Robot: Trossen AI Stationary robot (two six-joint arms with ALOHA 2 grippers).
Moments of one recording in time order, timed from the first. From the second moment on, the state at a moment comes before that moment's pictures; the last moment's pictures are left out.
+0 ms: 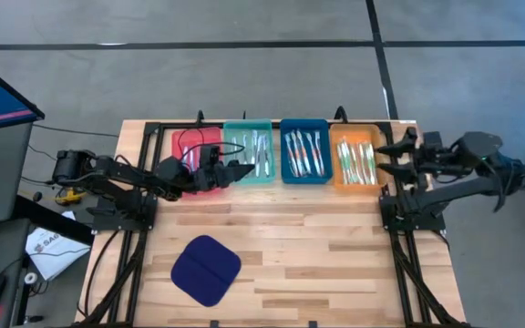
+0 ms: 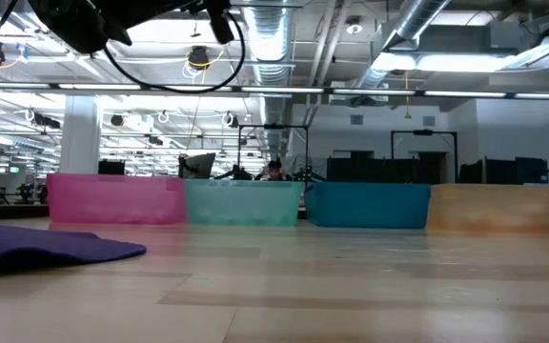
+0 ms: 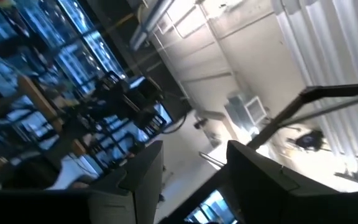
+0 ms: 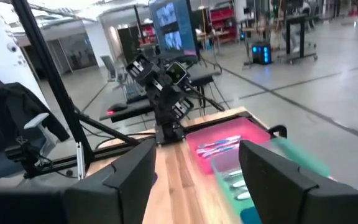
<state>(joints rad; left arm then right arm) 0.02 1.38 0.61 1.29 -0.03 -1.03 0.16 0.38 0.95 -0.62 0.29 0.21</state>
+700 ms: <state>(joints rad) 0.00 1.38 0.61 1.20 -0.24 -1.00 0.16 0.01 0.53 -0.45 0.29 0.12</state>
